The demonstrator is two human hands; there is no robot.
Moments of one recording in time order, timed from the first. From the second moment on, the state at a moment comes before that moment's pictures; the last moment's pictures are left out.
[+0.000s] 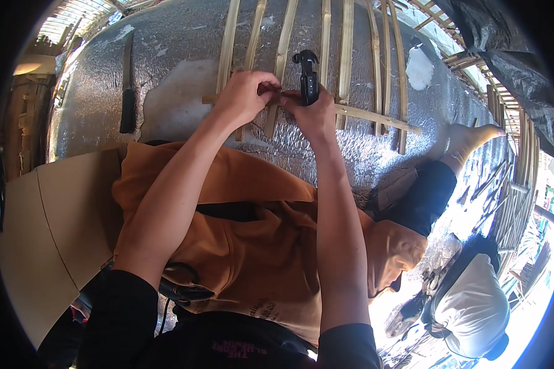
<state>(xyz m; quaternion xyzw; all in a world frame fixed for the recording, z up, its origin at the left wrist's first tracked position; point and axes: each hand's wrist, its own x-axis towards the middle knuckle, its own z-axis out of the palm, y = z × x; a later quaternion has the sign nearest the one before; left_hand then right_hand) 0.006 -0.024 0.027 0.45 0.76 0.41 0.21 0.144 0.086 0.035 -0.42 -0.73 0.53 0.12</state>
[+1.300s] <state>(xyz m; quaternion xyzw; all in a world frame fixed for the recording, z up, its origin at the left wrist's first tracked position) -0.006 -0.022 0.012 0.38 0.75 0.49 0.24 0.184 0.002 0.017 -0.44 -0.79 0.36 0.21</state>
